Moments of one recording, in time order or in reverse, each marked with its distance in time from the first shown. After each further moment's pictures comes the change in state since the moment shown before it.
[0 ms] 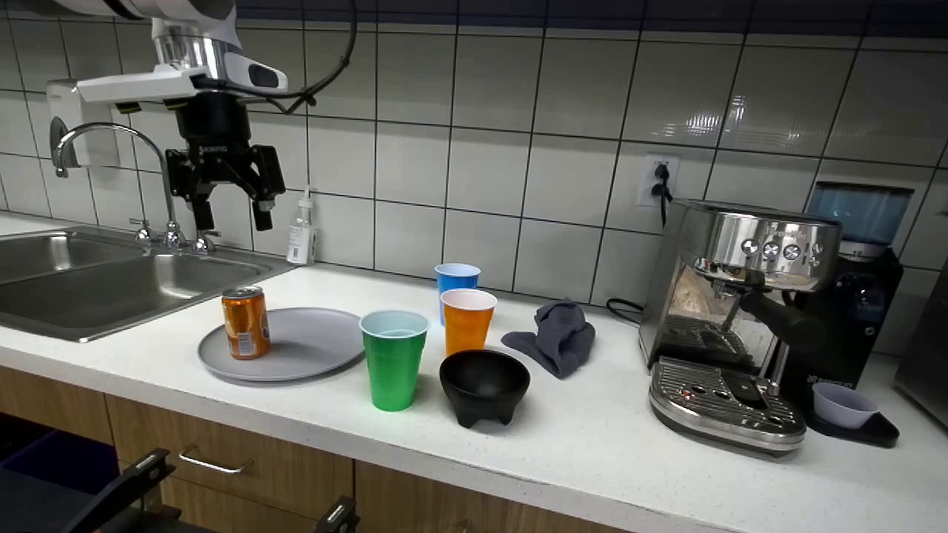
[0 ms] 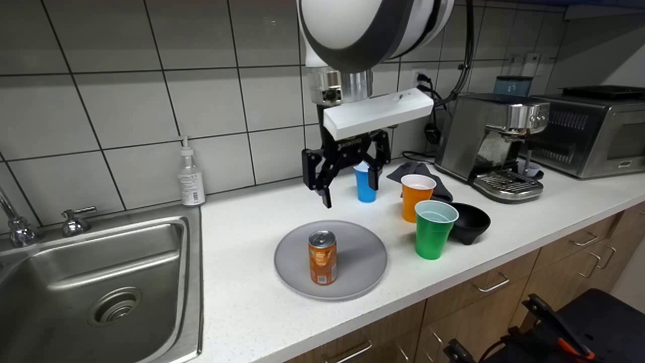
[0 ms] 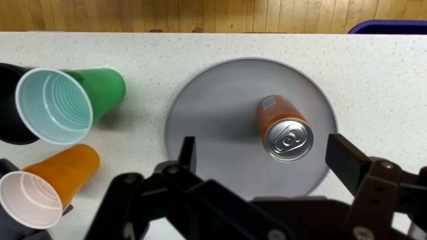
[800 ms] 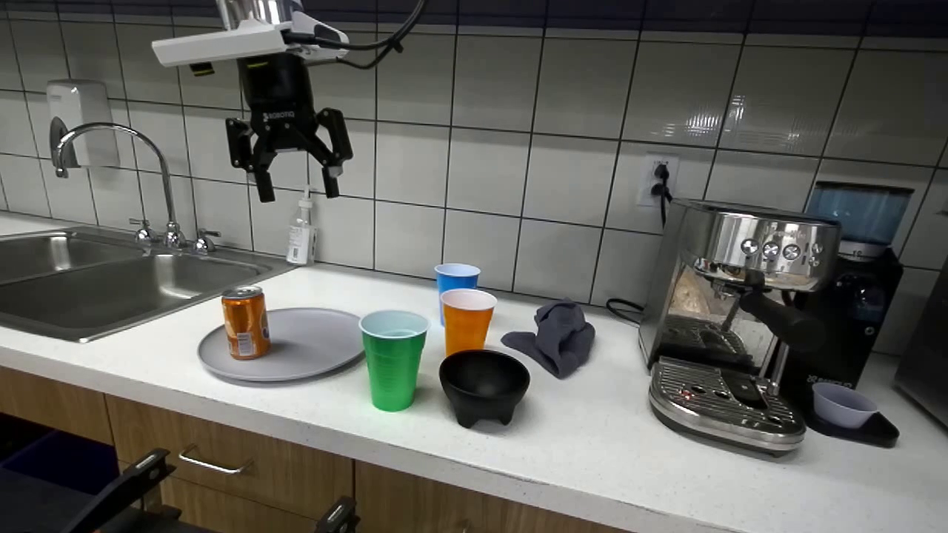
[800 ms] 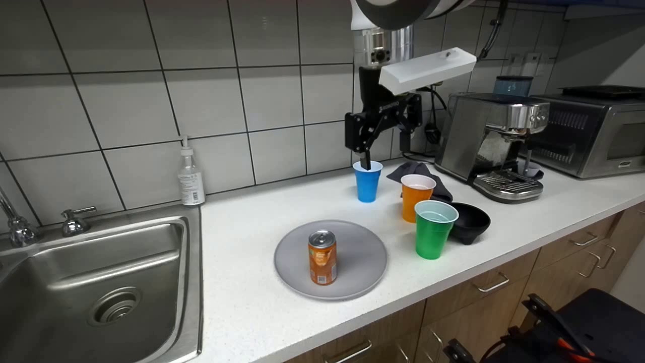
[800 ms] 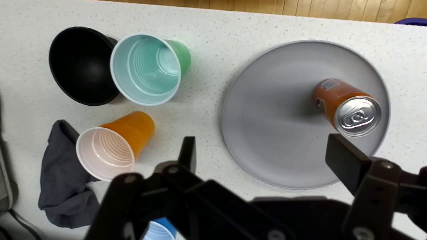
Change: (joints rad) arm -0.073 -0.116 -0.098 0.002 -0.062 -0.073 -0.220
